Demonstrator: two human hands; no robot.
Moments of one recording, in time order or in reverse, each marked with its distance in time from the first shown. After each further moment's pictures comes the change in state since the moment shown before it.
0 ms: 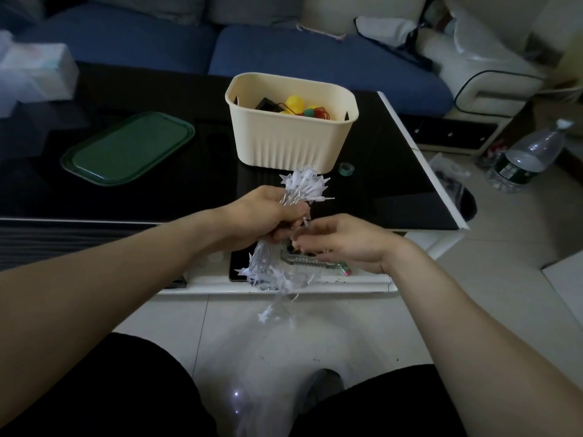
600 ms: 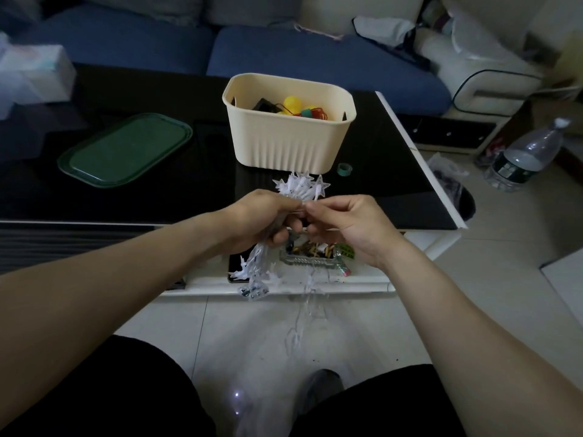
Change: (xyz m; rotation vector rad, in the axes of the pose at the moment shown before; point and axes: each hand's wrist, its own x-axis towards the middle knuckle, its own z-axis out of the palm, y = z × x) left_hand 0.004 0.001 0.002 -0.087 0.032 -0.139; right_hand -0.004 -0.006 -0.002 0.374 0.280 -0.259
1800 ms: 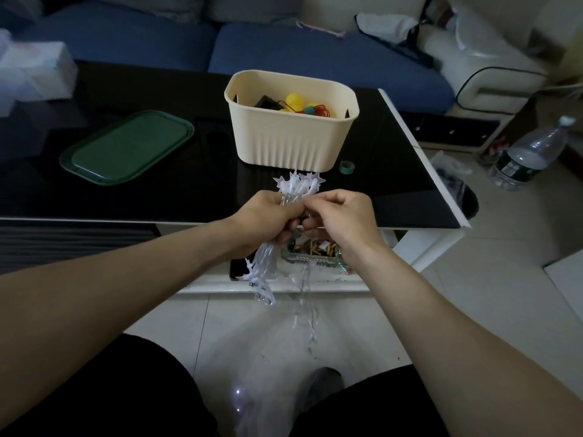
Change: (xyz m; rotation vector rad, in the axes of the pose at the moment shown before) left_hand 0.010 -0.016 0.008 0.072 0.193 0.122; right_hand 0.006 0.000 0.033 -0.050 0.342 0.025
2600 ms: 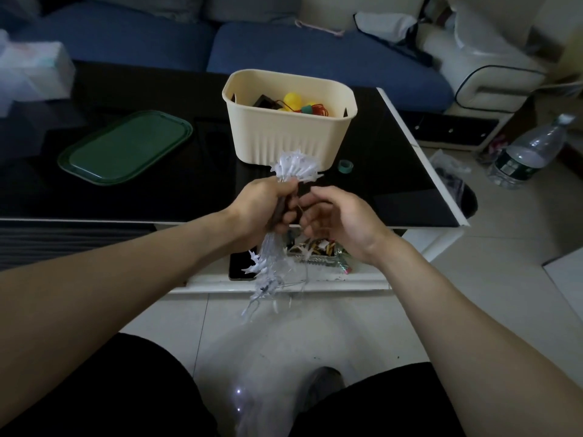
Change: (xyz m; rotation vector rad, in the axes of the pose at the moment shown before) left_hand 0.001 0.013 -0.005 -0.274 -0.046 0.019; right_hand 0.003 -0.007 -0.019 0.036 -0.397 0.053
